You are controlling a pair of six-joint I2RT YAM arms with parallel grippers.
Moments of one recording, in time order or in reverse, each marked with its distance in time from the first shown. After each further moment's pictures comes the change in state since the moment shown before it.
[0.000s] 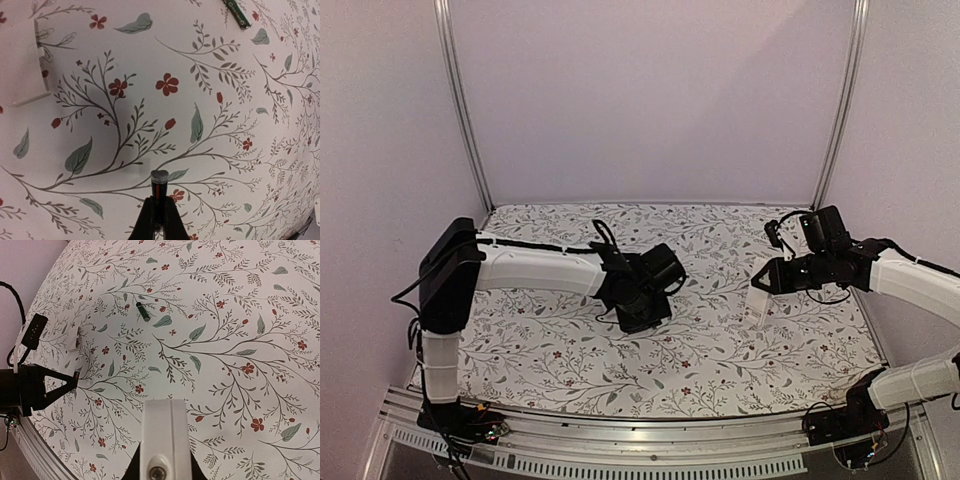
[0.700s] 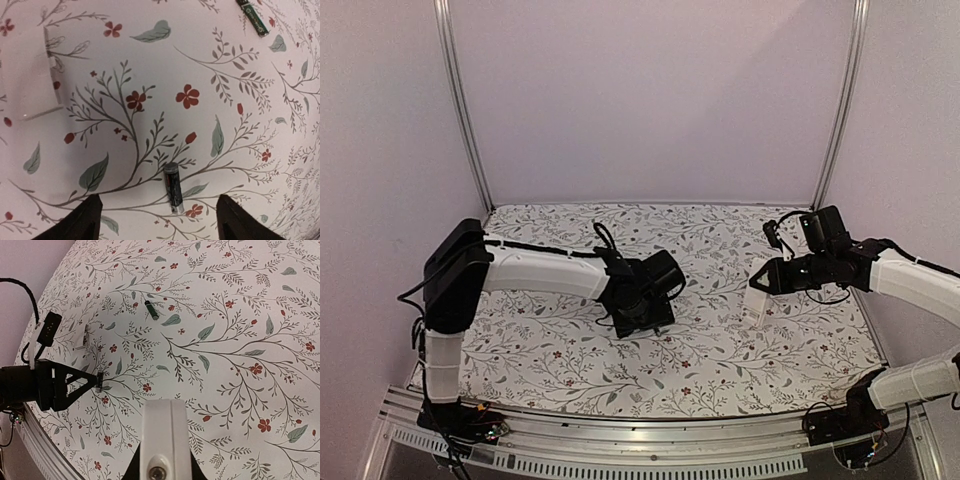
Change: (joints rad) left arm 0.002 0.062 0.016 -0.018 -0.041 -0.047; right arm 0.000 0.000 -0.002 0.007 -0.034 0.000
